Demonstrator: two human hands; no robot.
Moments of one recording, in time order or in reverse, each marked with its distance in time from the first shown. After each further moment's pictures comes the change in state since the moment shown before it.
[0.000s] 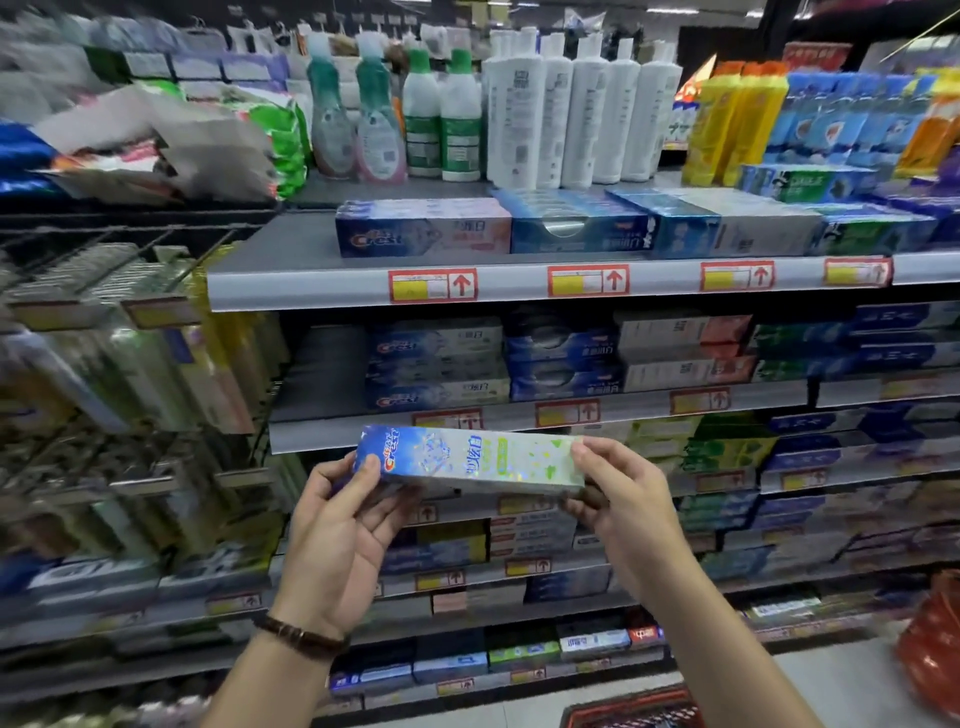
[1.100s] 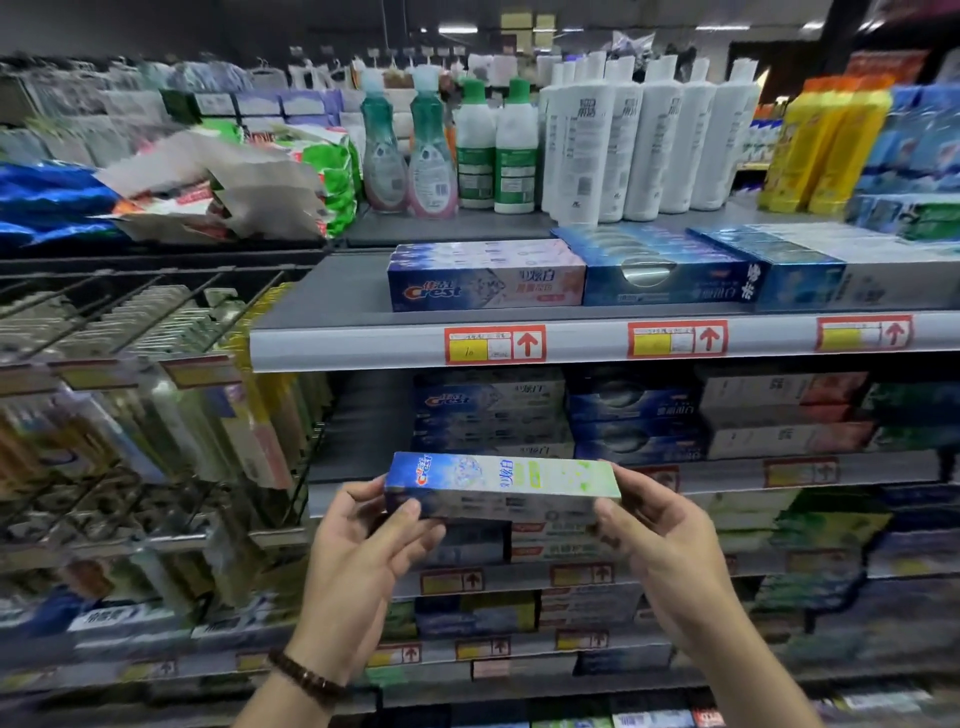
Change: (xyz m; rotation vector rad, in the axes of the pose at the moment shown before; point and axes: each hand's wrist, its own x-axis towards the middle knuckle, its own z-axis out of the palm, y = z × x) left_hand 0.074 0.023 -0.011 0.181 -0.004 0.127; right_hand 0.075 0.013 0.031 -0.084 -0.114 -0.157
